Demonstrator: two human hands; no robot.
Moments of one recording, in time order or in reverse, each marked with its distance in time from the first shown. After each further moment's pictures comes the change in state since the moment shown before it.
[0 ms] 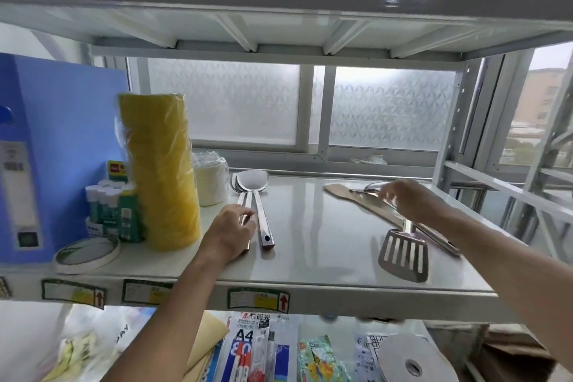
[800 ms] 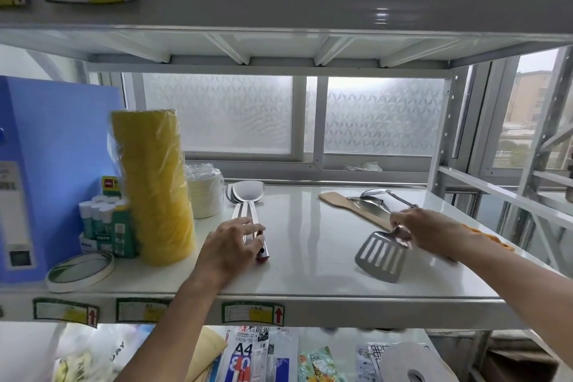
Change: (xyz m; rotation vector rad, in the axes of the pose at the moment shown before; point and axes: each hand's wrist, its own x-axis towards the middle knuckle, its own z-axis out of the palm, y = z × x) left_hand -0.015 0.012 0.000 0.217 -0.031 0.141; right_hand -0.027 0.046 0.020 -0.262 -0.106 -0.192
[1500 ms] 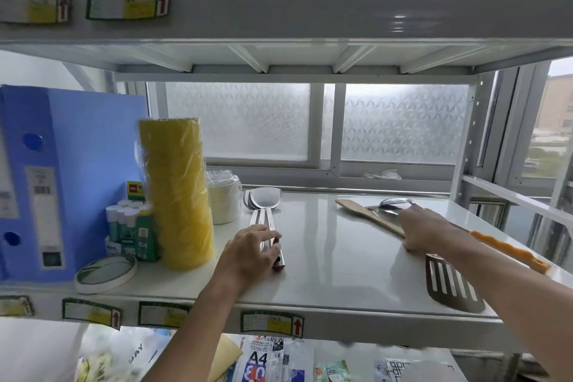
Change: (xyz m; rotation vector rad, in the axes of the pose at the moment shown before) left_hand 0.000 -0.001 -0.002 -0.082 0.009 0.001; right_hand 0.038 -0.055 -0.026 -0.065 -0.120 0.286
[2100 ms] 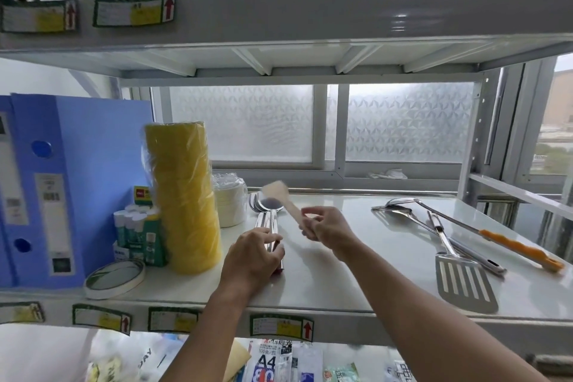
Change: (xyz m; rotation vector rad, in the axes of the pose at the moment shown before) left_hand -0.001 0.003 -0.003 0.038 0.076 -0.071; right_hand 0.003 -0.180 -0.006 1.466 0.024 -0.058
